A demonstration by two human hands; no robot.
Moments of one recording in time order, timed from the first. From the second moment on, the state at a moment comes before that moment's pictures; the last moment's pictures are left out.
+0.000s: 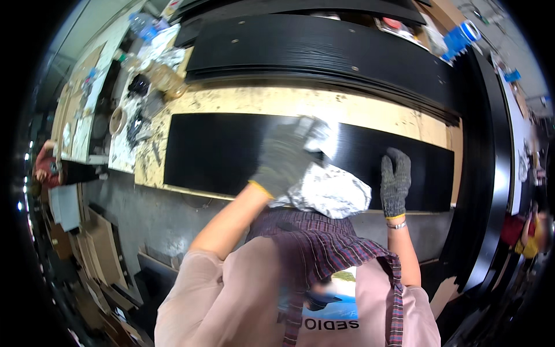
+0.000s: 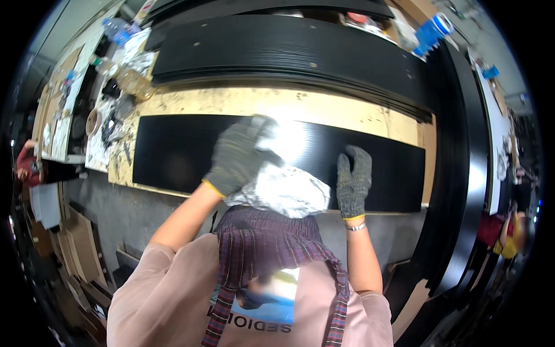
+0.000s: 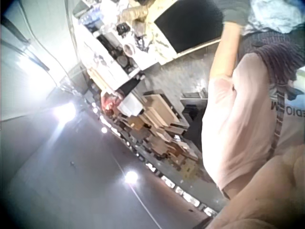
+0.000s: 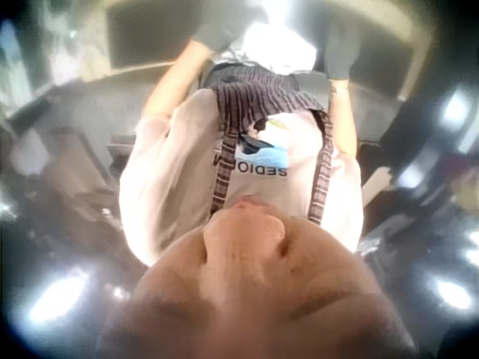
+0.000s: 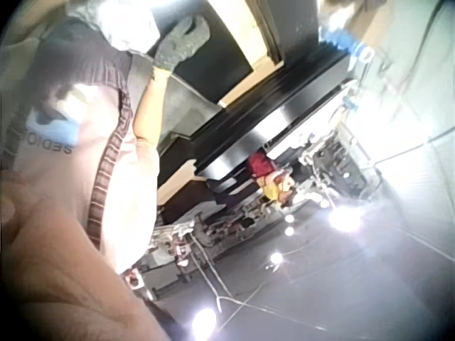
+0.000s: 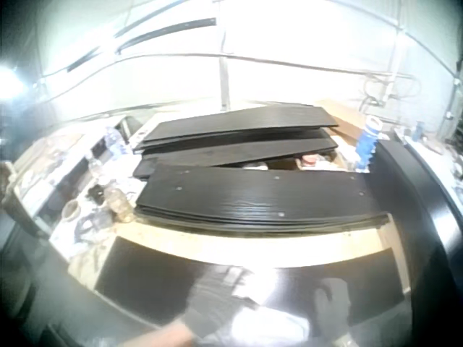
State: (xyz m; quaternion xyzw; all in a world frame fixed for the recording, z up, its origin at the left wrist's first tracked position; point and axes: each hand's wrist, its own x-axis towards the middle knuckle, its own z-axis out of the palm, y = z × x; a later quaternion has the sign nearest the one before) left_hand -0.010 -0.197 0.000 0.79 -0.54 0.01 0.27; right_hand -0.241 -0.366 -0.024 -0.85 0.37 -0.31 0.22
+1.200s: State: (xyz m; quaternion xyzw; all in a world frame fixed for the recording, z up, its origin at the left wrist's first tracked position) left_hand 0.028 -0.049 -0.012 0.80 -0.58 -0.03 0.16; right_hand -0.231 -0.283 -0.021 -0.98 0.11 -0.06 0.17
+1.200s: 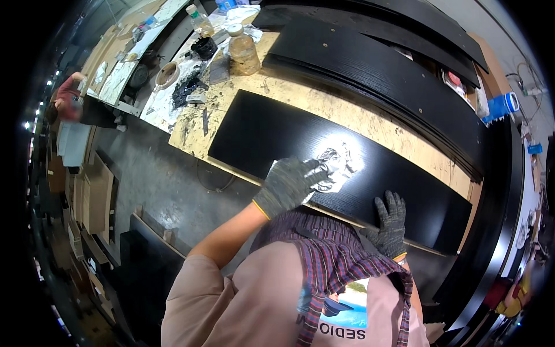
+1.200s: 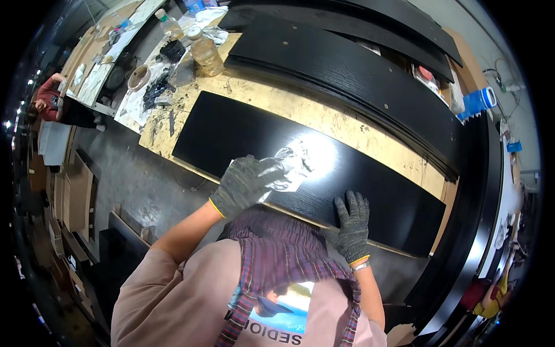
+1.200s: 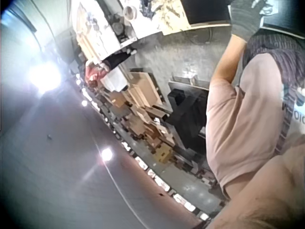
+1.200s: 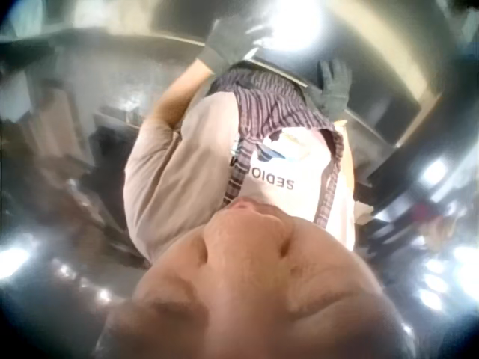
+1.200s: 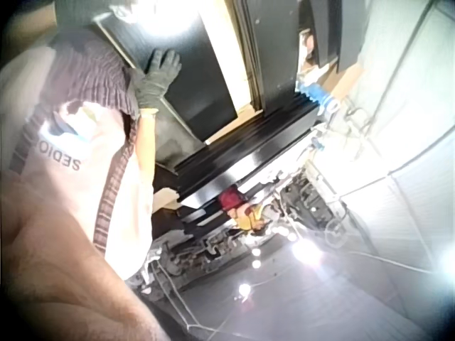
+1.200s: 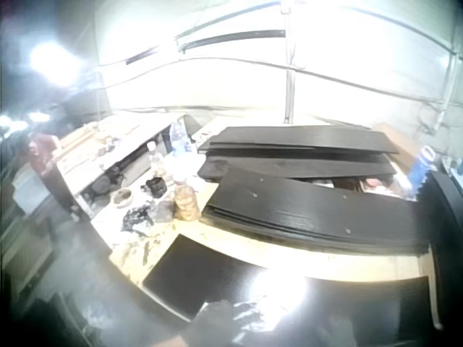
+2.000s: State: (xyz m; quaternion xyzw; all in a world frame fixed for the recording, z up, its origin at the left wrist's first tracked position) left_hand 0.281 -0.015 -0.034 0.93 -0.30 0.05 0.20; right_hand -0.207 -0.274 -0.019 -0.99 0.15 -0.02 0.07
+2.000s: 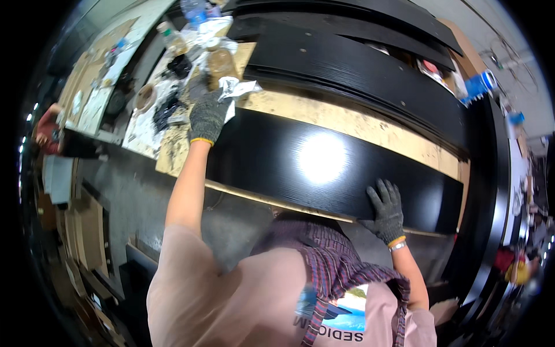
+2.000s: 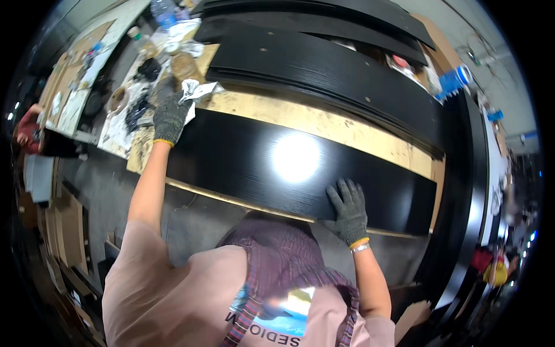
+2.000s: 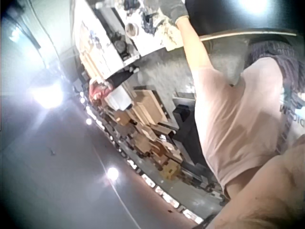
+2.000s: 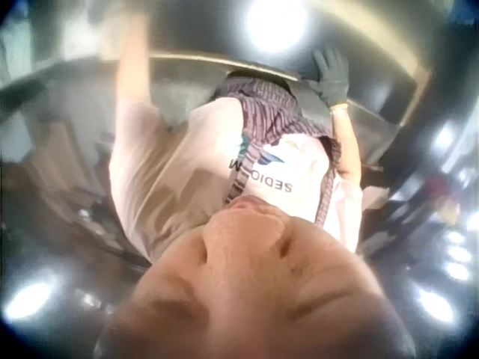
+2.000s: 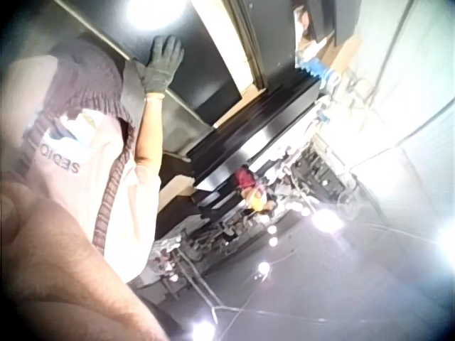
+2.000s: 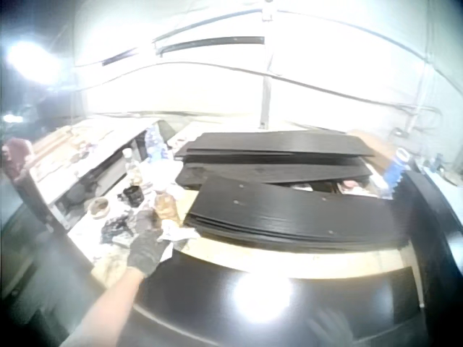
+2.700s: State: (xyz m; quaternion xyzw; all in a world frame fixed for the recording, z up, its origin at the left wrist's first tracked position) left_hand 0.042 -0.217 -0.044 0.75 -0.60 -0.10 0.25; right_hand -0.241 -0.245 -0.046 -0.98 0.14 -0.11 0.01
